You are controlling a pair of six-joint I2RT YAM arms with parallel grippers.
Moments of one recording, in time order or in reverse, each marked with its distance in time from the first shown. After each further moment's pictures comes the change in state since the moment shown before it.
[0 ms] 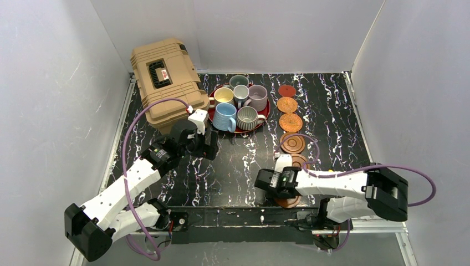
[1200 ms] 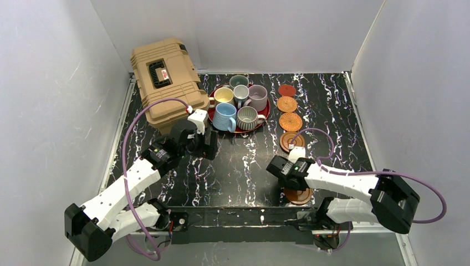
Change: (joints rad) left arm 0.000 0.000 0.000 -0.003 -0.012 0.001; right arm -0.277 -0.108 -0.078 0.008 0.022 -0.155
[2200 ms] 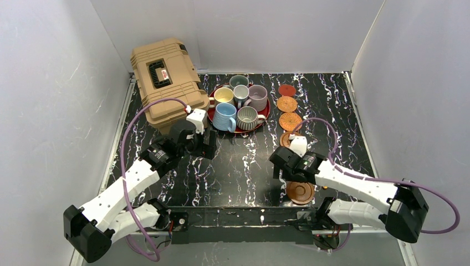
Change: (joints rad) left arm 0.000 -0.008 0.000 0.001 -0.020 0.003; right arm -0.034 -0.109 0.098 -0.073 0.019 -0.100
